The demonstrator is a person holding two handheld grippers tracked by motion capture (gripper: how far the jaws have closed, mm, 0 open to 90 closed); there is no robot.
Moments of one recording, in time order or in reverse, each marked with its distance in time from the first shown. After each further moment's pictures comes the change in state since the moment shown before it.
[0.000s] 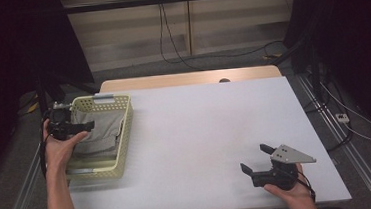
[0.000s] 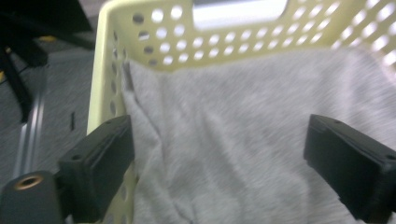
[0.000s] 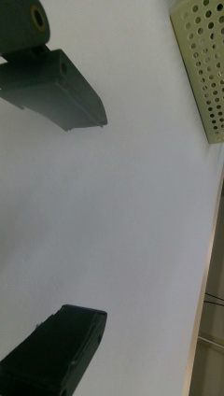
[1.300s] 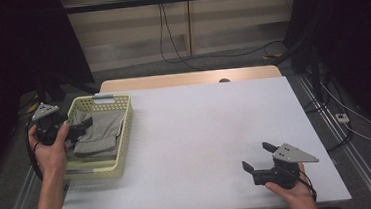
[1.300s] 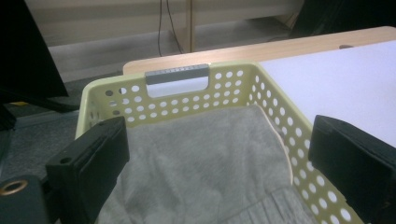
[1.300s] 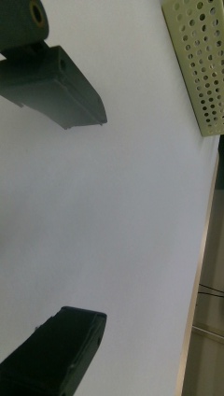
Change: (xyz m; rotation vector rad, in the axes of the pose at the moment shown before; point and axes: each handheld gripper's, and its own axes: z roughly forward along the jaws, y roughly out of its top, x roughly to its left) left arm -0.024 -0.007 -0.064 -0.251 -0.105 0.035; right arm -0.002 0.003 -0.003 -0.019 -0.030 0.008
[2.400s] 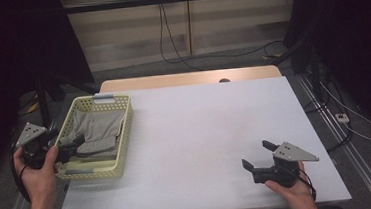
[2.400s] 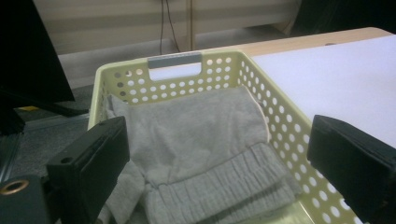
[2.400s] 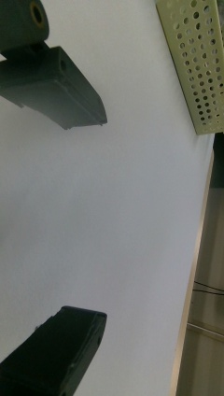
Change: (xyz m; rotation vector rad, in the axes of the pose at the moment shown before) left arm -0.015 -0.030 -0.048 -0.040 0.000 0.012; right arm -0.002 0.002 0.002 -0.015 -0.005 -0.001
